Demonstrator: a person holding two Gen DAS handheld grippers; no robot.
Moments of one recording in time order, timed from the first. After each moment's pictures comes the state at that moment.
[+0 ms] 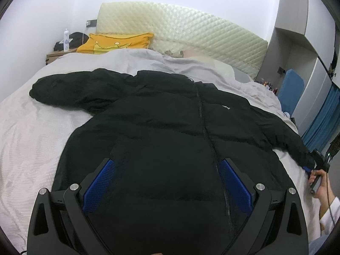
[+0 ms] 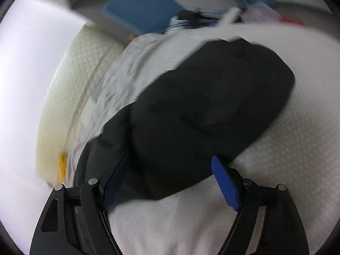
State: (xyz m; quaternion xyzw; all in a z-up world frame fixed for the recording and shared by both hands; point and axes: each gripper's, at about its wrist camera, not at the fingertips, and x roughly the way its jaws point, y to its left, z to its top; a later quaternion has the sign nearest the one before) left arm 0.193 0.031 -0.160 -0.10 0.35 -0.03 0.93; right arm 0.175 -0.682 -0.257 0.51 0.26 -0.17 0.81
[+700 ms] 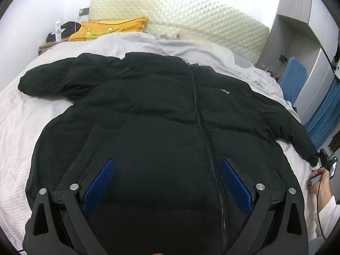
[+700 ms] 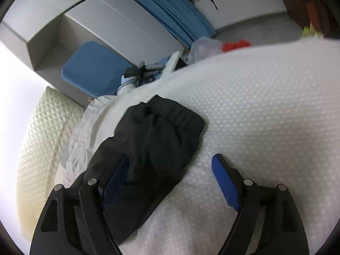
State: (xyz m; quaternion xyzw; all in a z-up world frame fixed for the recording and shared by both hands) left arm 0.232 -0.001 -0.190 -0.09 0.39 -0.04 0.91; right arm 0.126 -0.695 -0.254 0.50 0.15 -0.37 0.77
